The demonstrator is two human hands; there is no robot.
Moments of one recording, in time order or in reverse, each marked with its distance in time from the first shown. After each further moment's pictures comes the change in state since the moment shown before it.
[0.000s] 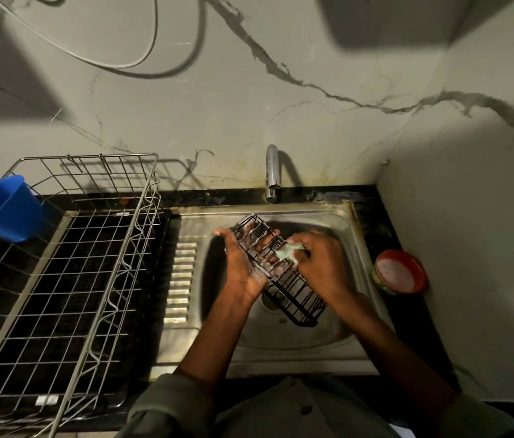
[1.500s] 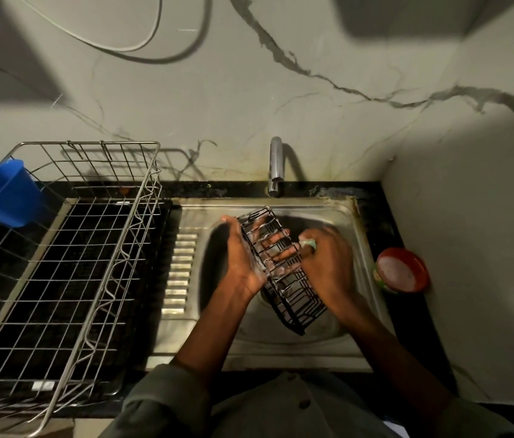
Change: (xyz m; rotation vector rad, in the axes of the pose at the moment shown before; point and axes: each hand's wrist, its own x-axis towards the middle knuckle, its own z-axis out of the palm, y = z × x) left_hand -0.011 0.003 0.010 0.103 -0.029 -0.082; right_hand -0.005 -0.001 0.001 -0.186 0.110 0.099
